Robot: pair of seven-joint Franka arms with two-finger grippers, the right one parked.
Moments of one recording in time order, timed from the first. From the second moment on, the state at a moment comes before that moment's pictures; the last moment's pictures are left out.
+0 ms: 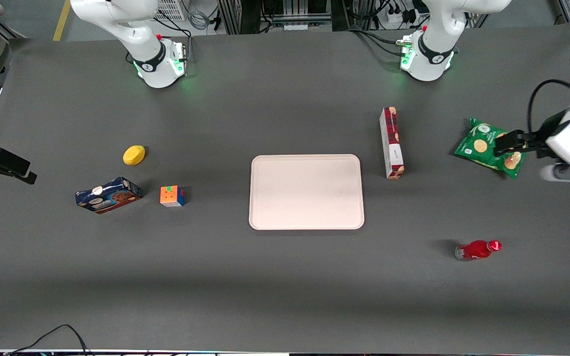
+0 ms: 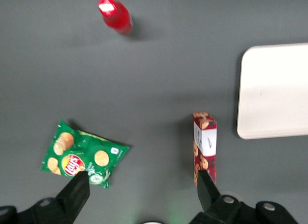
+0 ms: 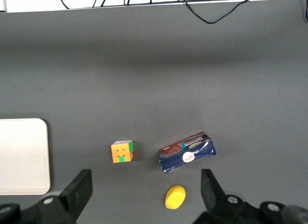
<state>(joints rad) -0.24 0.10 0.22 -1.60 -0.05 1.54 0.03</state>
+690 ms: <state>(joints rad) -0.24 0.02 0.07 -2.04 -0.05 1.86 -0.11</state>
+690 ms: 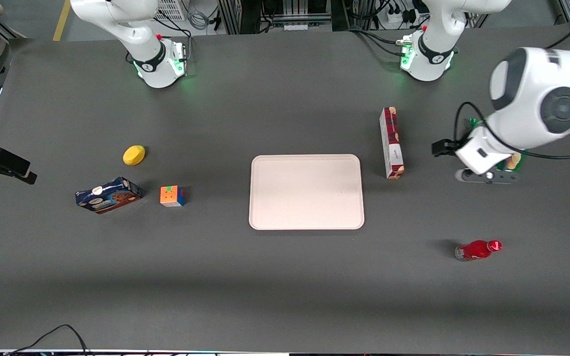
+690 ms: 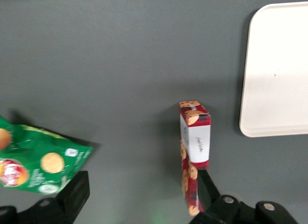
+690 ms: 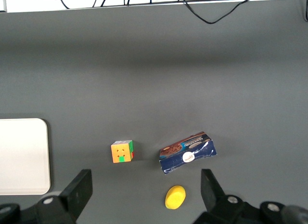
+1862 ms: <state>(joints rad) -0.24 -0.01 -0.19 -2.66 -0.05 2.65 -0.36</state>
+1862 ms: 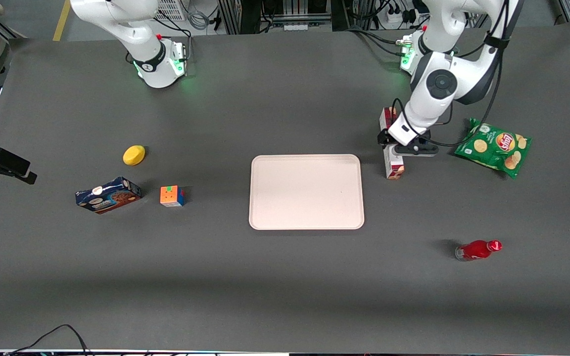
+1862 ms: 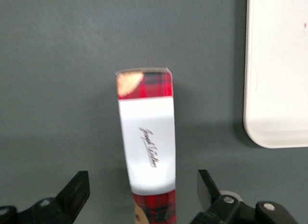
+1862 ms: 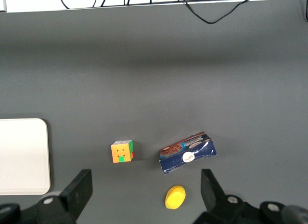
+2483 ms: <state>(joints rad) -0.24 0.03 -0.24 -2.70 -0.05 2.71 -0.42</state>
